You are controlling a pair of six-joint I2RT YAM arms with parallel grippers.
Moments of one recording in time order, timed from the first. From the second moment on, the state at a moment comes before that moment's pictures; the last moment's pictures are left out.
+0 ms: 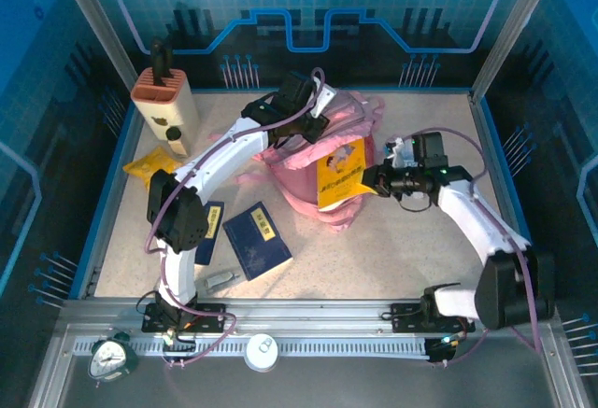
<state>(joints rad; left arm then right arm) -0.57 1.96 1.90 -0.67 0.06 0.06 0.15 1.34 0.91 -0.47 -0.81 0.65</state>
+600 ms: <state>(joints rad) -0.57 1.96 1.93 -0.68 0.10 -0.04 0.21 1.80 1.11 -0.15 -0.68 0.61</state>
